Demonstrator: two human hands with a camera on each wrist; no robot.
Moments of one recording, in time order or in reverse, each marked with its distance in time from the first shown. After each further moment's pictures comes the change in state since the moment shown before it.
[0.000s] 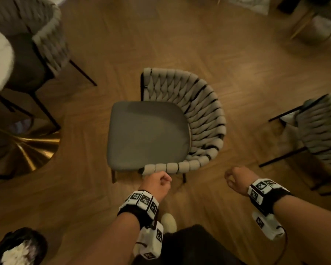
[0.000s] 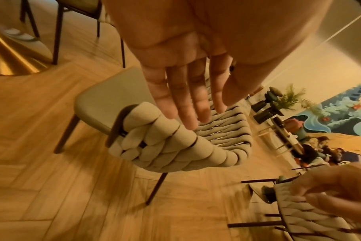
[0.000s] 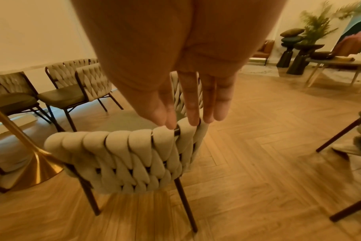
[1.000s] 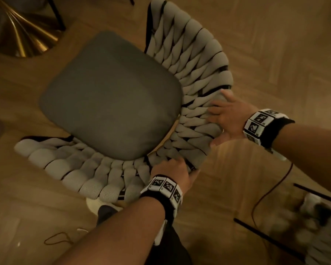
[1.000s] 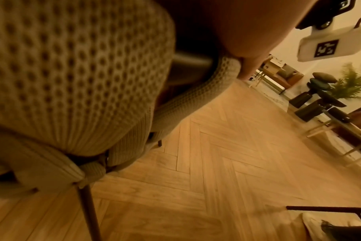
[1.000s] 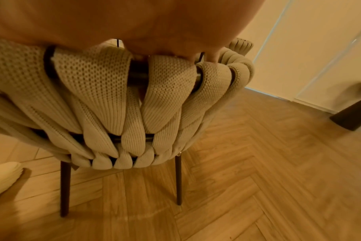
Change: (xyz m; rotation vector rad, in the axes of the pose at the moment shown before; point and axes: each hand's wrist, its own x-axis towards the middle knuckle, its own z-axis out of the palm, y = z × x) left_hand 0.329 0.198 0.199 0.173 0.122 -0.486; right_hand 0.415 0.109 -0.206 -1.184 0.068 -1.062
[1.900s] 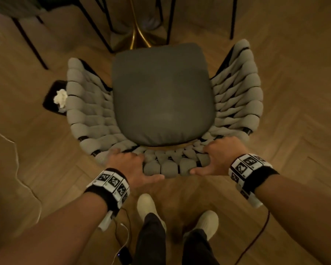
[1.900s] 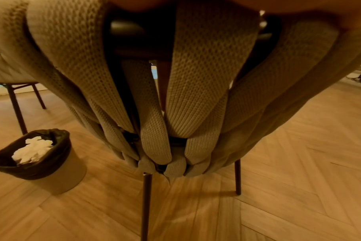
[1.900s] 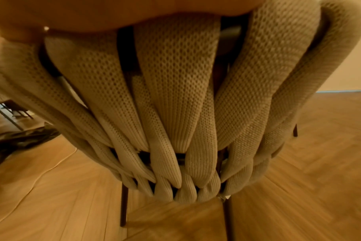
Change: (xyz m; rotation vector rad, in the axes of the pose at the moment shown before) left_hand -0.088 -0.380 -0.105 0.218 0.140 -0.272; right_hand 0.187 -0.214 -0.225 0.170 0.174 -0.059
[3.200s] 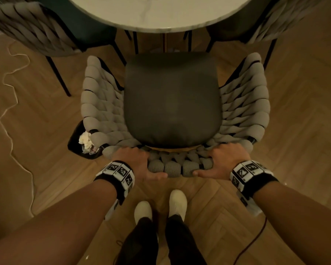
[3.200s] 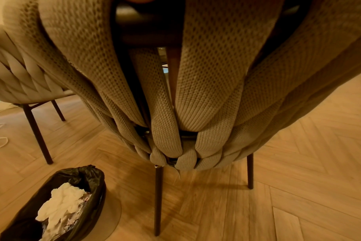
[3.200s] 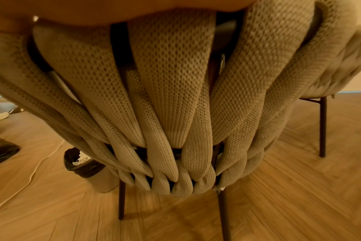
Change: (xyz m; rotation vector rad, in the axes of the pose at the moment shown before) left_hand 0.177 -0.225 -0.147 -0.054 -0.030 -0.002; right_hand 0.246 0.013 -0.191 0.062 0.058 0.048
